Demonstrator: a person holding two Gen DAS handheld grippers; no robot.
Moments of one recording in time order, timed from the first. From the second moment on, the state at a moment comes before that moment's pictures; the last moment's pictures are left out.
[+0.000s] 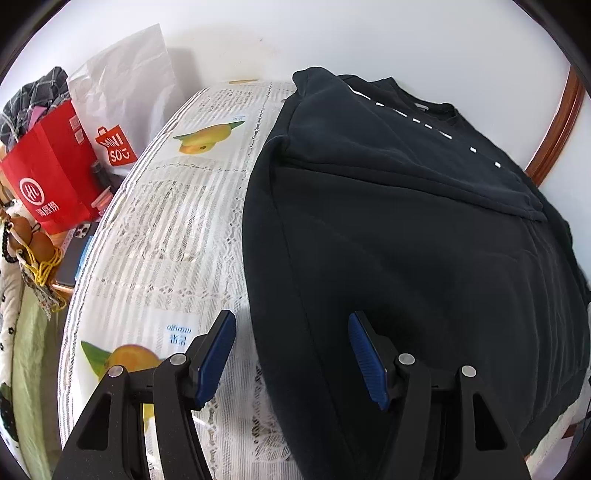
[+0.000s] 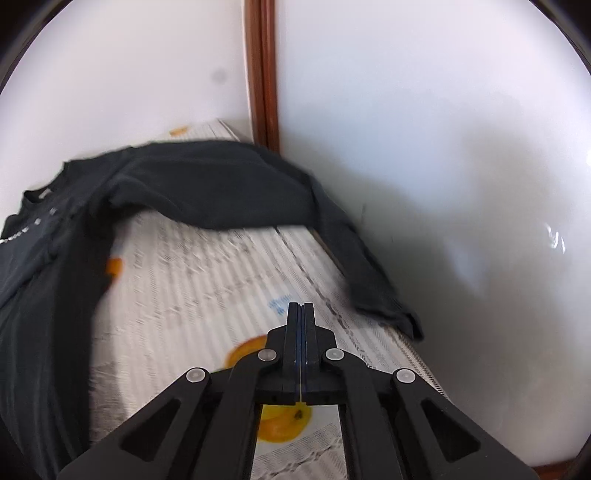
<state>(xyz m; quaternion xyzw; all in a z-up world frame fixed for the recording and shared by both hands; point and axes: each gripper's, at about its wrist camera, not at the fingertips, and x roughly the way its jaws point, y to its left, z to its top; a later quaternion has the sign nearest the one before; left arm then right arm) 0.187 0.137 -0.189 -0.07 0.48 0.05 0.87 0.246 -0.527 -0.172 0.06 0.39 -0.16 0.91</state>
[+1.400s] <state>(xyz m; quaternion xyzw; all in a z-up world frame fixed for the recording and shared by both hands) 0.207 0.147 -0.196 -0.04 0.45 0.07 0.89 0.357 -0.532 -0.135 0.02 0.32 -0.15 0.93</state>
